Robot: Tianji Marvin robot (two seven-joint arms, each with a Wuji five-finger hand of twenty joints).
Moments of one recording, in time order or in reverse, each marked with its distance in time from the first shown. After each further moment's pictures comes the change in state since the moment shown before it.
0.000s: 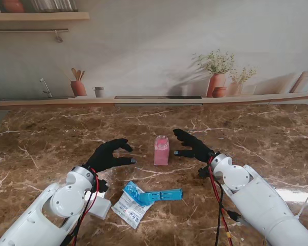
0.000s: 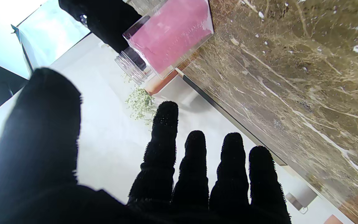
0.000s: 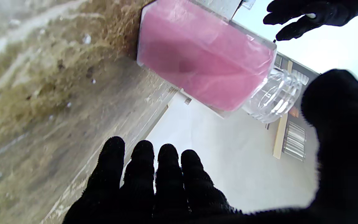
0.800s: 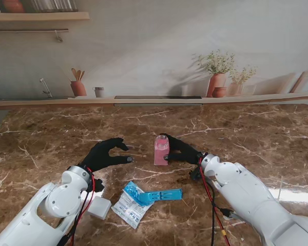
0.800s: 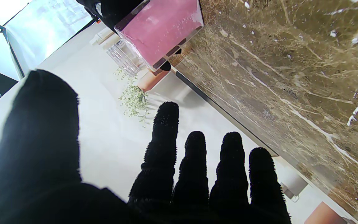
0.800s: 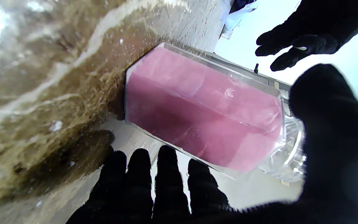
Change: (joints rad) left arm 0.028 0.004 -0.042 -0.041 0.027 0.033 -0.025; right arm 0.163 -0.097 -0.168 0.288 0.186 -0.119 0.162; left_hand 0.026 0.024 -0.079 0.014 -0.008 0.008 0.000 -0.010 0.000 0.000 -0.005 -0.003 -0.001 -0.008 0.000 -0.011 0.000 -0.002 -0.038 -0.013; right_hand 0.089 0.003 -0.050 -0.009 -0.011 -0.091 -0.076 -0.214 -0.073 0.008 0.106 0.188 -0.137 0.035 0.077 0.124 -0.156 -0.046 -0.003 0.125
